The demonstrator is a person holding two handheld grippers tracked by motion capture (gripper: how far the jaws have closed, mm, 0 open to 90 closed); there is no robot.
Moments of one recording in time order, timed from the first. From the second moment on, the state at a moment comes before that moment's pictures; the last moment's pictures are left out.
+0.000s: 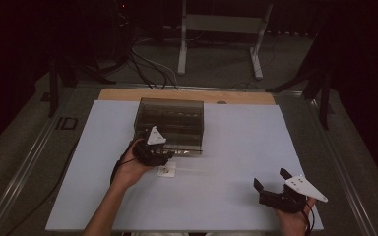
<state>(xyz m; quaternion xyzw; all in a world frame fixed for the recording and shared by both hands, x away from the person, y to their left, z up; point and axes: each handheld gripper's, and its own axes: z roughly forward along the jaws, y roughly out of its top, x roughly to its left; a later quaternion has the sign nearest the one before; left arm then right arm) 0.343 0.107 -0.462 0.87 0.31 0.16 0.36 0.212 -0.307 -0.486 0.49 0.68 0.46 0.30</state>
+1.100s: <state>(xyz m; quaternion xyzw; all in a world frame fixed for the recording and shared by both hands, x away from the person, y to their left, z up) 0.330 0.109 -0.451 0.82 0.35 0.18 0.40 0.213 -0.307 -0.486 0.49 0.67 0.46 0.30</state>
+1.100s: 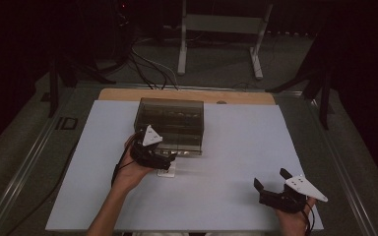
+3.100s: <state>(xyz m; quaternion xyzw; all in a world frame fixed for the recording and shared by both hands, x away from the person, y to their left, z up) 0.294 0.099 -0.449 0.76 0.46 0.24 0.40 0.210 -0.313 -0.484 0.49 0.67 0.46 0.31</state>
